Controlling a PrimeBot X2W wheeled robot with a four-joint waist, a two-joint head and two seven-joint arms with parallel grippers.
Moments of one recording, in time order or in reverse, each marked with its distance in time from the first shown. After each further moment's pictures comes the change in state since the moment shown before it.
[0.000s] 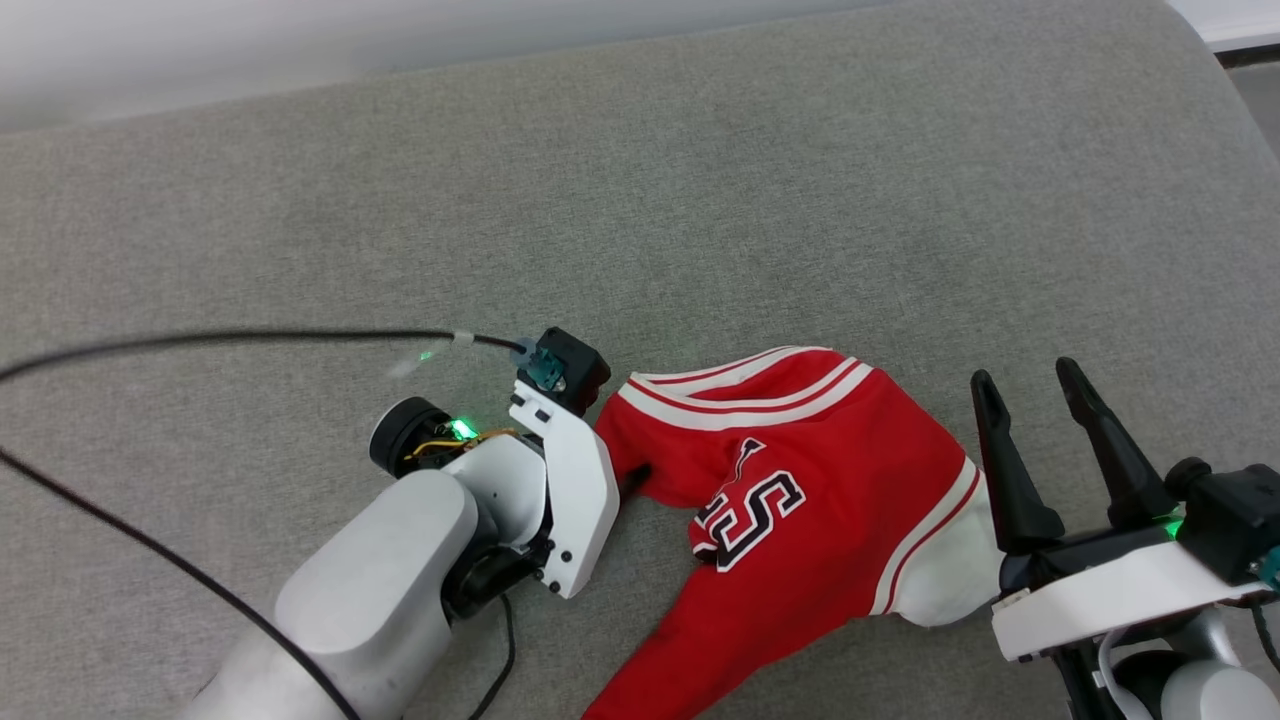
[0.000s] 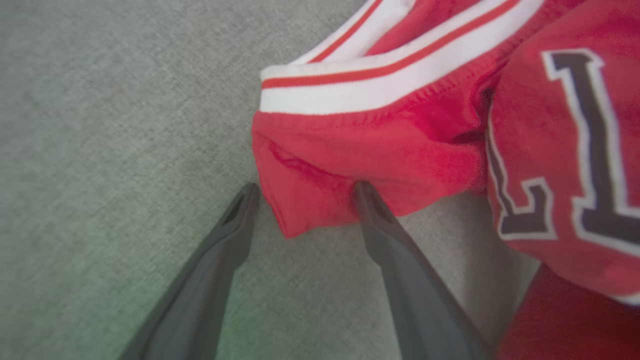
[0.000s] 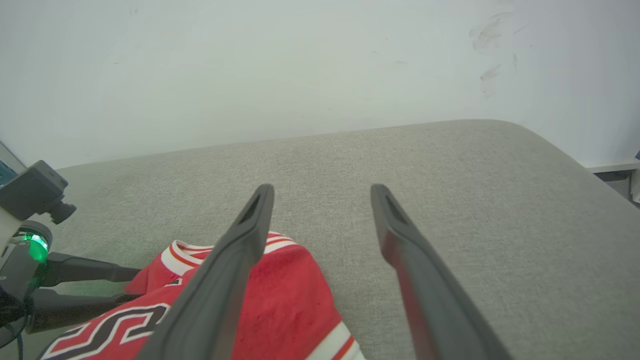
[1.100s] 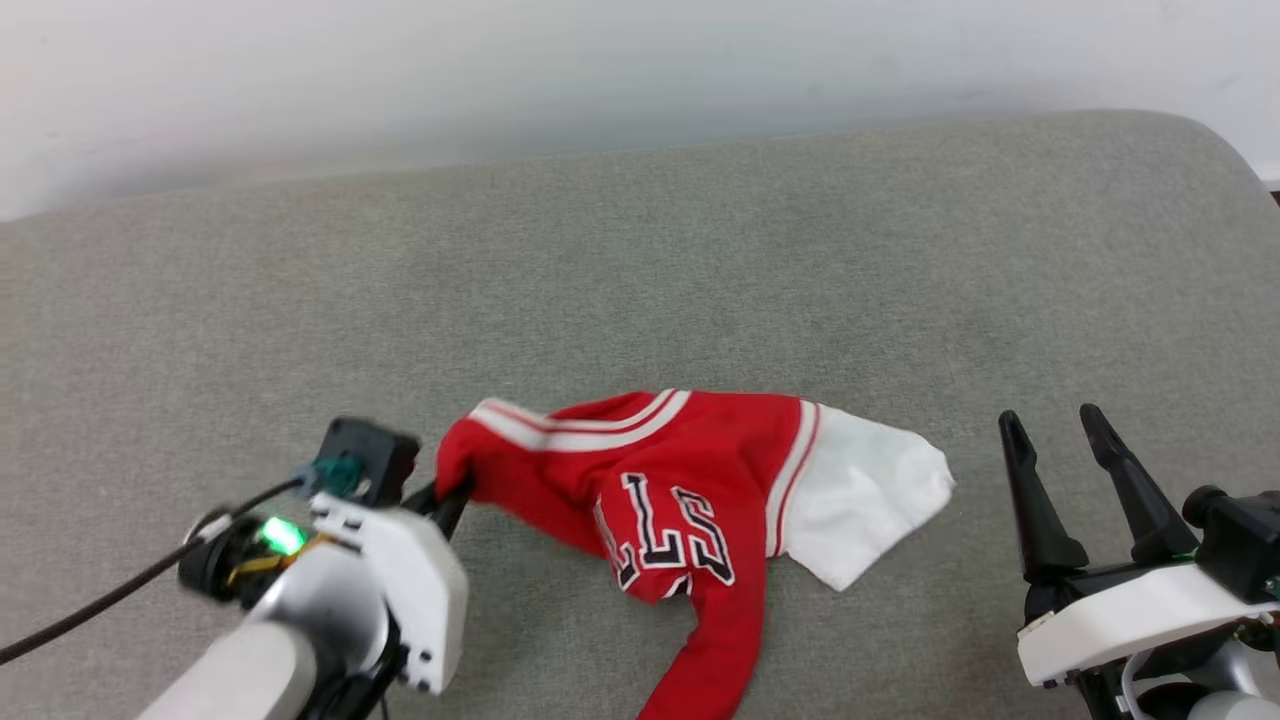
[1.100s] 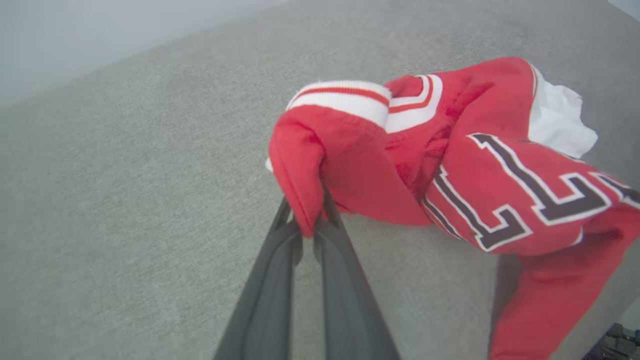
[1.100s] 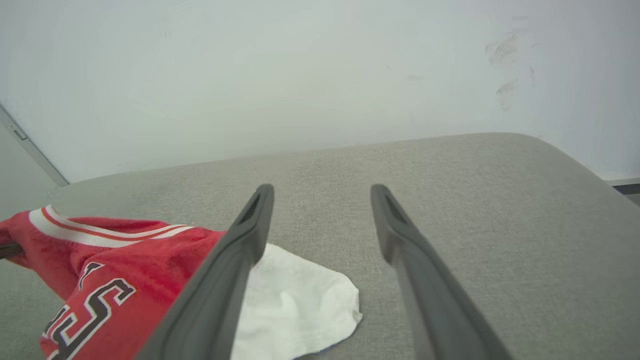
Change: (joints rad) left arm 0.297 0.277 0.138 -0.457 0.031 0.282 -0.178; right arm 0.049 0.000 -0.052 0.031 0.016 0.000 0.032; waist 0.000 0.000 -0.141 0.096
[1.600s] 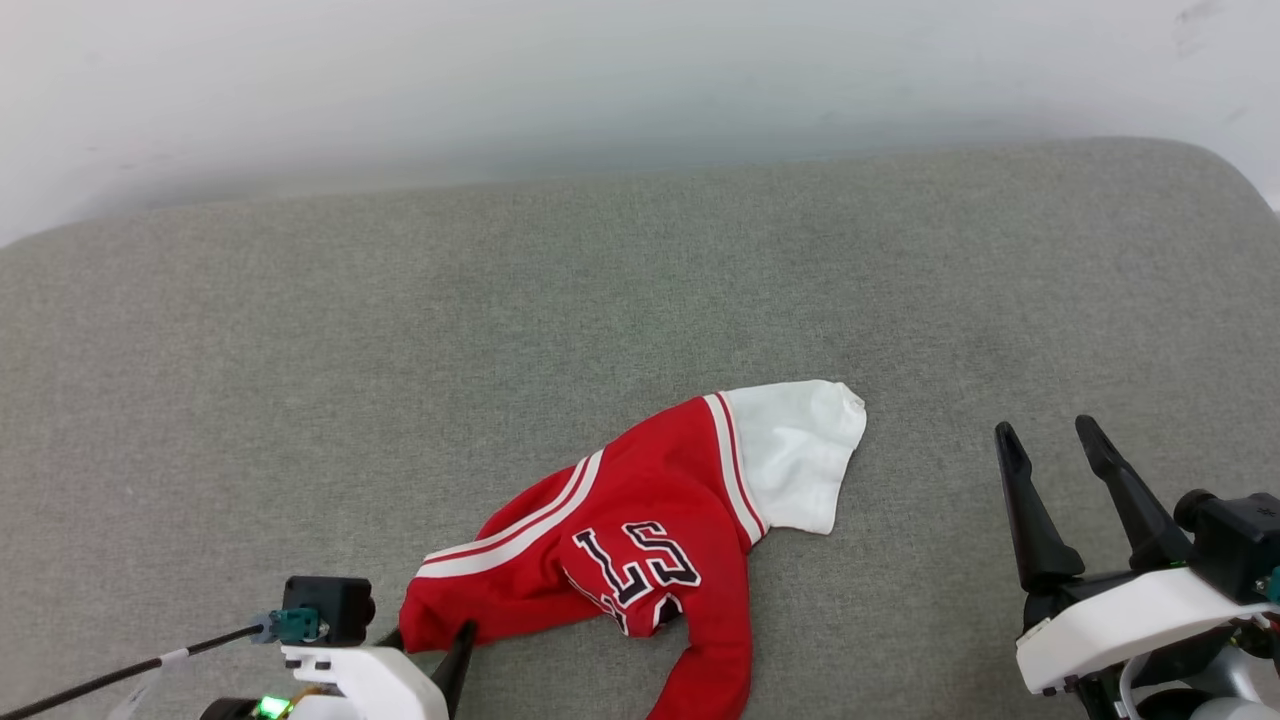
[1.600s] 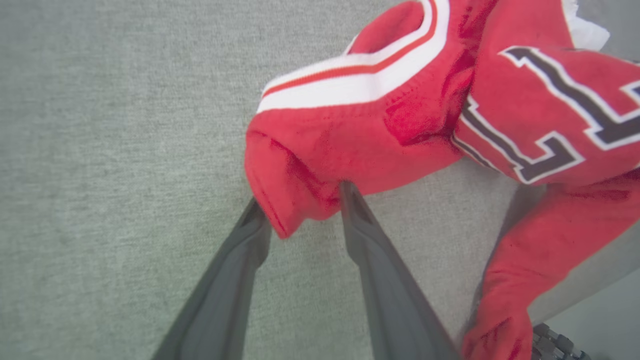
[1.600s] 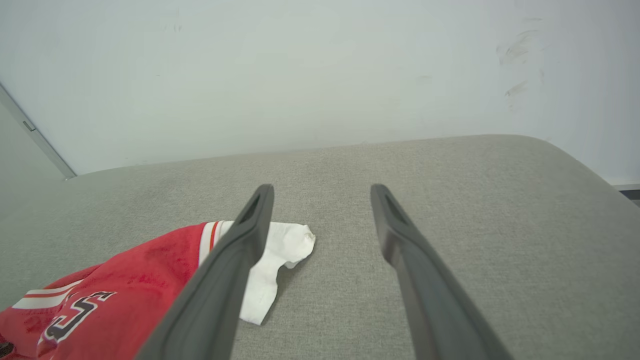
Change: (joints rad) left arm 0.305 -0.062 0.077 0.084 -0.173 0.067 -0.143; right arm 0.011 0.000 0.001 -0.004 -0.013 0.000 0.031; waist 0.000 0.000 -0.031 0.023
